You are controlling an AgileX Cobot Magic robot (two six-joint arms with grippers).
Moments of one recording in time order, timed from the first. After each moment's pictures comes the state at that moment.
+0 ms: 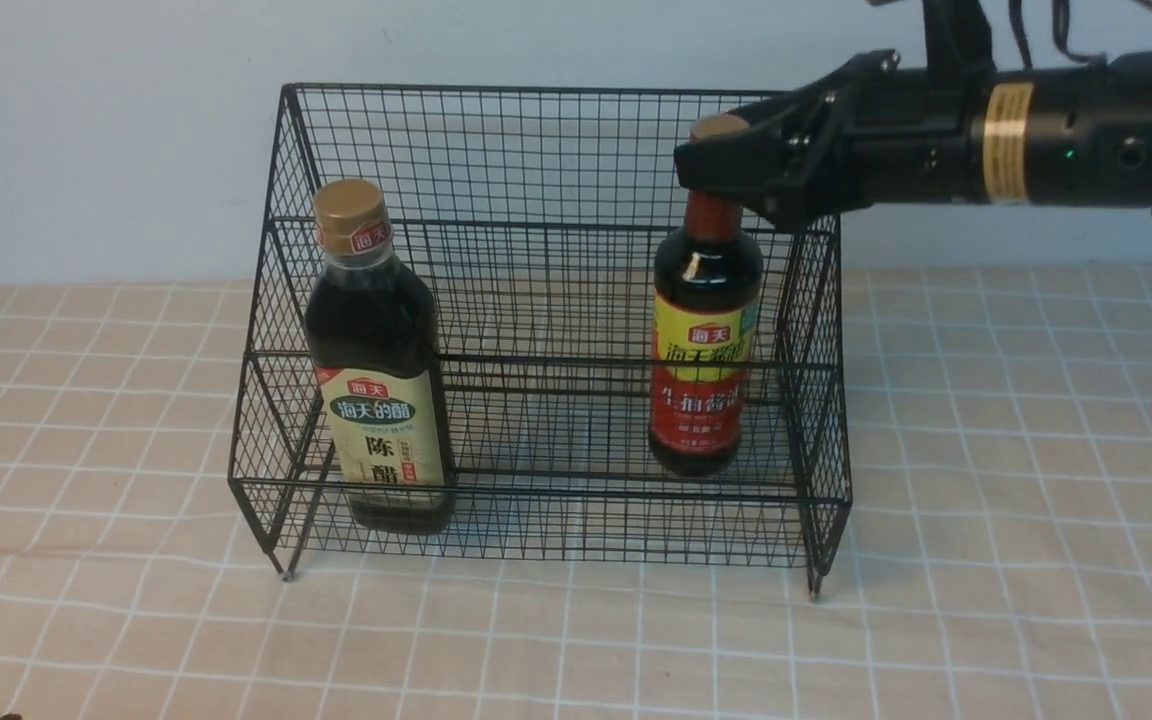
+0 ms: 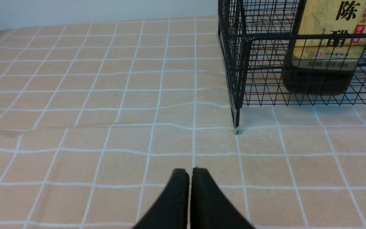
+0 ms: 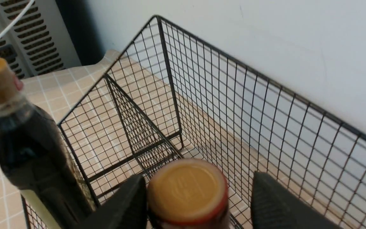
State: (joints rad) right arm 0.23 1.65 -1.32 -1.70 -0.60 1.58; left arm -0.02 -0.01 0.02 -0.06 0.38 0.07
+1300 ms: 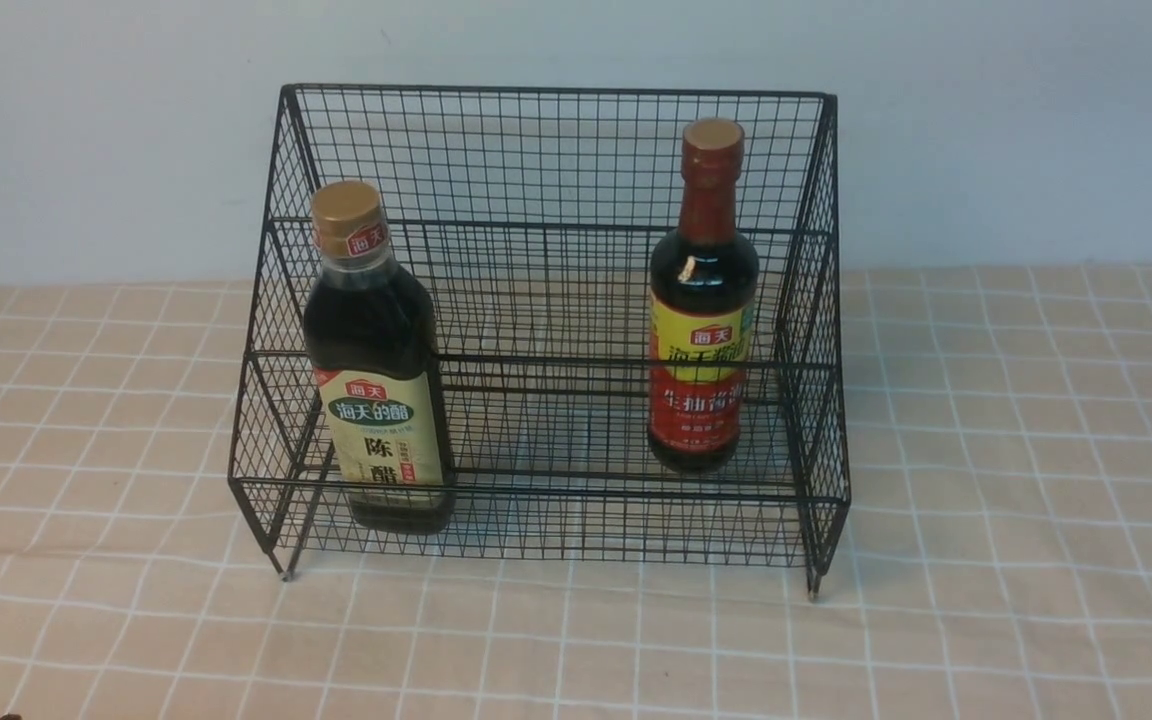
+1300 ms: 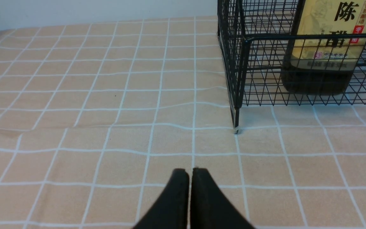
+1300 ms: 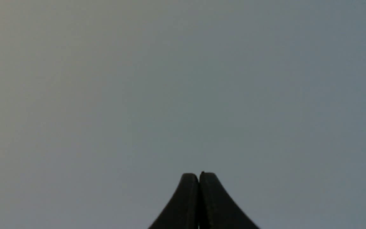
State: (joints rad) right arm -0.20 1.03 -1.16 -1.75 -0.11 1.73; left arm -0.02 -0.01 0.02 -0.06 0.38 0.07
